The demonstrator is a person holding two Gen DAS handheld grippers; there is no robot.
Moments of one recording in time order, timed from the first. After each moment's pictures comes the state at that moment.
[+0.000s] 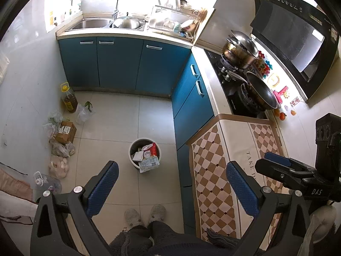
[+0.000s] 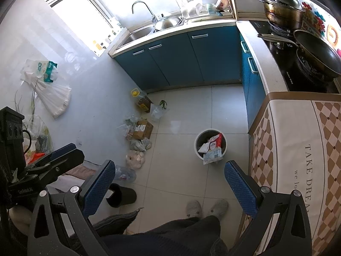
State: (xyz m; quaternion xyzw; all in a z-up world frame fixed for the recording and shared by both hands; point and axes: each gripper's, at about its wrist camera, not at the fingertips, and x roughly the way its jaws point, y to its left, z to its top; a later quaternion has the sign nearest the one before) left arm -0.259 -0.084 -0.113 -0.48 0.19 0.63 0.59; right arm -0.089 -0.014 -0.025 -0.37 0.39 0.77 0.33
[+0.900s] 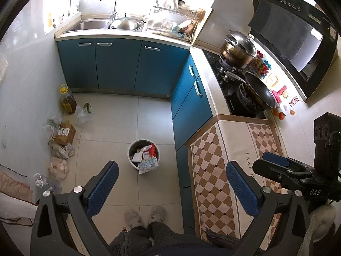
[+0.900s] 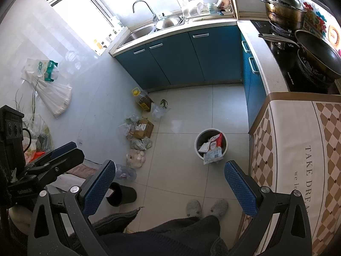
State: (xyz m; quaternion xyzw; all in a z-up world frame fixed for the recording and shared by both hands) left arm -0.257 -0.085 -0.111 -0.48 0.19 0.63 0.58; right arm -0.093 -0.014 -0.024 -0.38 0.39 0.77 0.33
